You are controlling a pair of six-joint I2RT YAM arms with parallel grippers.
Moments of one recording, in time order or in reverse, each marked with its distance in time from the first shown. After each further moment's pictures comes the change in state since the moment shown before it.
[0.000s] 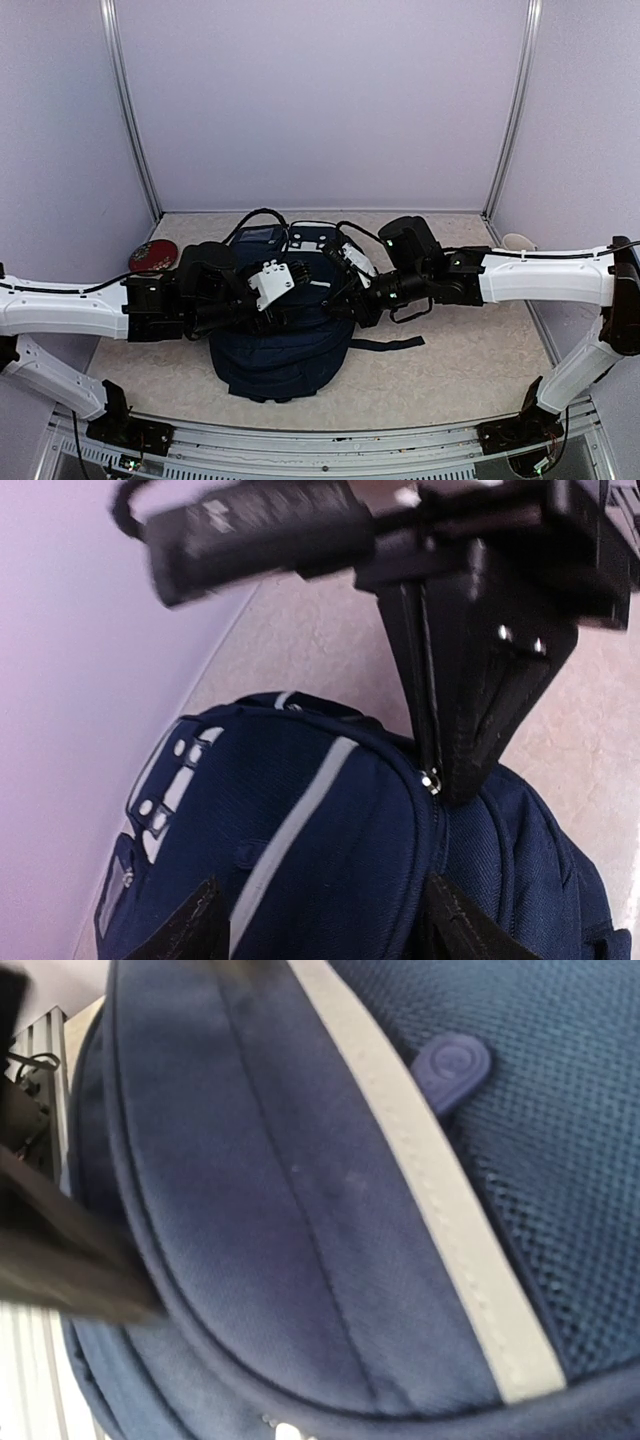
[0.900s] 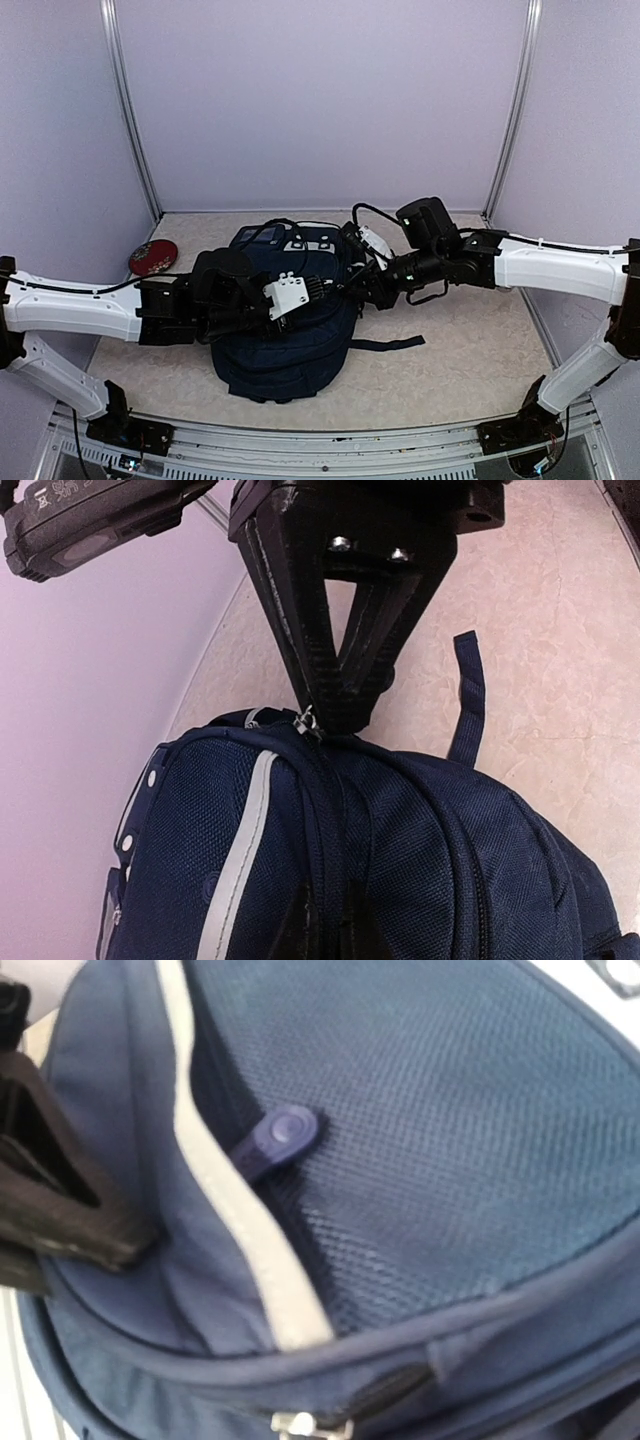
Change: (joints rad) left arm -0.036 0.106 0.031 0.013 0.018 0.089; right arm -0.114 -0.052 0.035 -0.126 0.011 -0.075
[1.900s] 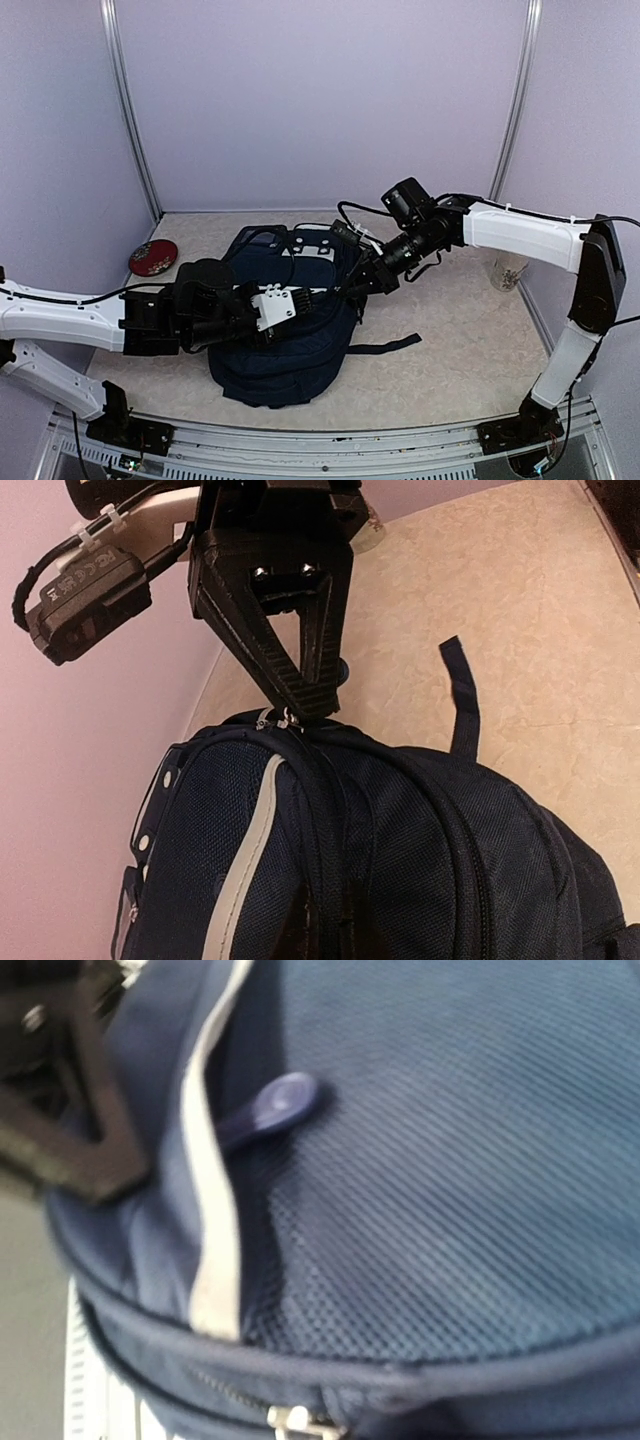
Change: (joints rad) left arm -0.035 -0.116 -0.102 0.046 -0.024 0.045; right arm -0.142 0.271 0.356 -0.405 -0.418 -0.297
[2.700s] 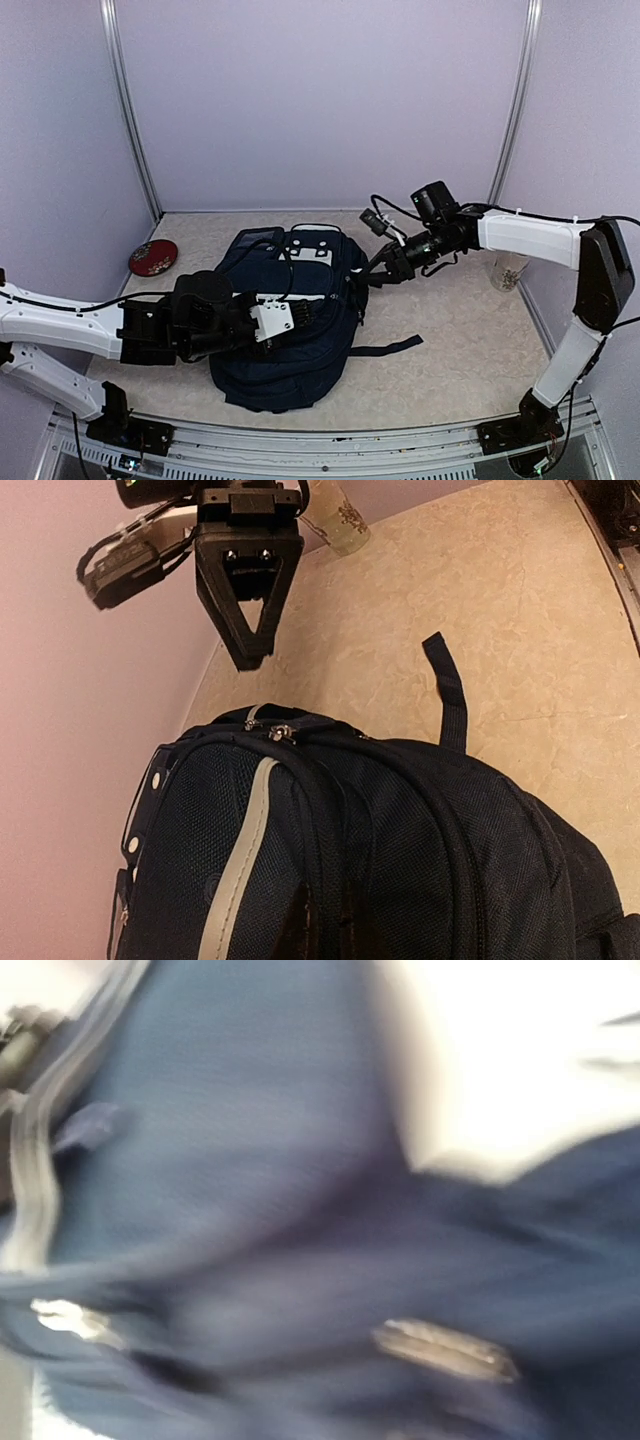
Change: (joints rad) left arm -0.045 -0.010 -0.042 0.032 -0.022 0.004; right arm -0.116 -0.029 -0.138 0.174 -0.101 0.056
